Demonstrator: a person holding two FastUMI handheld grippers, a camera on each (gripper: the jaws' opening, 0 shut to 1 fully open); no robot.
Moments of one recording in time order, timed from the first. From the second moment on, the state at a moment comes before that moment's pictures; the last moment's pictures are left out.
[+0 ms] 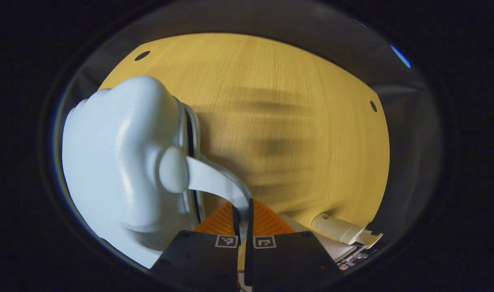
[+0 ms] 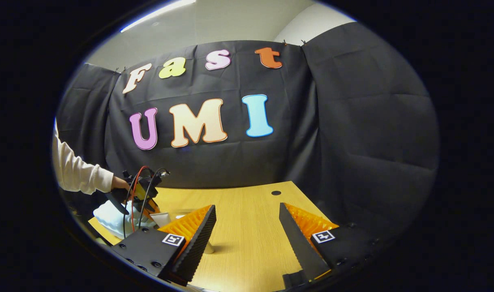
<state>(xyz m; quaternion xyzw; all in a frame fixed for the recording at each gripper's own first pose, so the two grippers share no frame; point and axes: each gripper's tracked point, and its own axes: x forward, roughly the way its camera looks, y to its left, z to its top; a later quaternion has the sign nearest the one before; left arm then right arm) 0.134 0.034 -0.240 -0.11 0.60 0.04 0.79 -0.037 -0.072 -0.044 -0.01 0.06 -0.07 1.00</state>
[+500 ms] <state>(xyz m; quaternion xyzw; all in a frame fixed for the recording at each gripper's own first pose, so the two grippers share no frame) 0.129 0.041 -0.142 -0.17 0.54 0.00 0.82 -0.029 -0.038 -0.043 -0.02 0.06 -0.03 1.00</state>
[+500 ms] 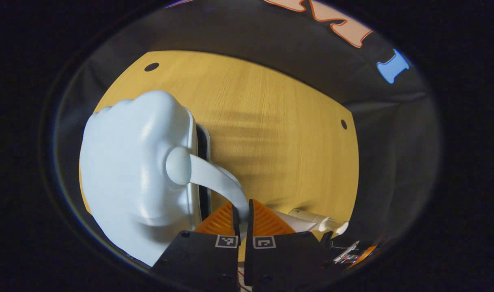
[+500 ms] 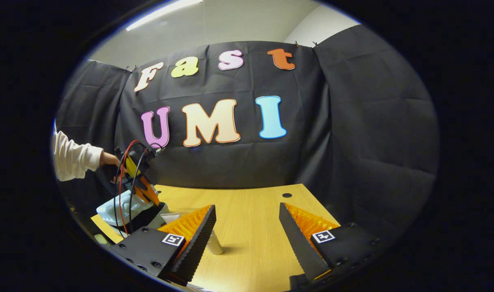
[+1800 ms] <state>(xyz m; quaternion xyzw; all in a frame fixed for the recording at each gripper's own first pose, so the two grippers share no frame) 0.012 0.340 -0.011 -0.15 0.42 0.10 0.89 -0.003 0.075 -0.023 -0.06 0.03 0.03 1.00</state>
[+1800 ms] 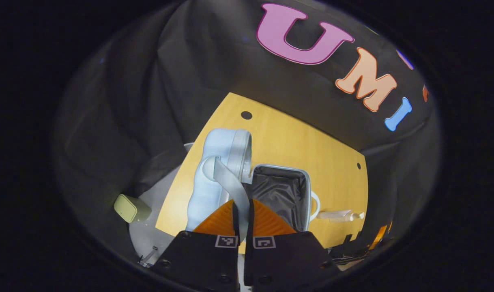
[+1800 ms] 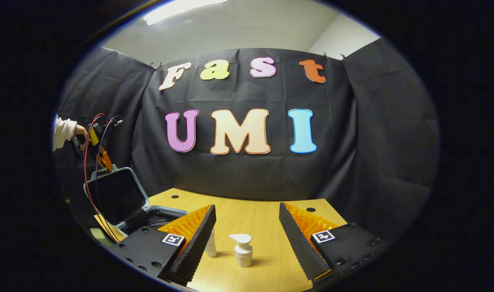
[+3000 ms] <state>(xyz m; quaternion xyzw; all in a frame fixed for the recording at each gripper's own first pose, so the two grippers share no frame) -0.032 0.499 -0.209 -0.31 0.39 0.14 0.86 0.018 0.104 -0.026 -0.09 0.06 0.00 0.99</state>
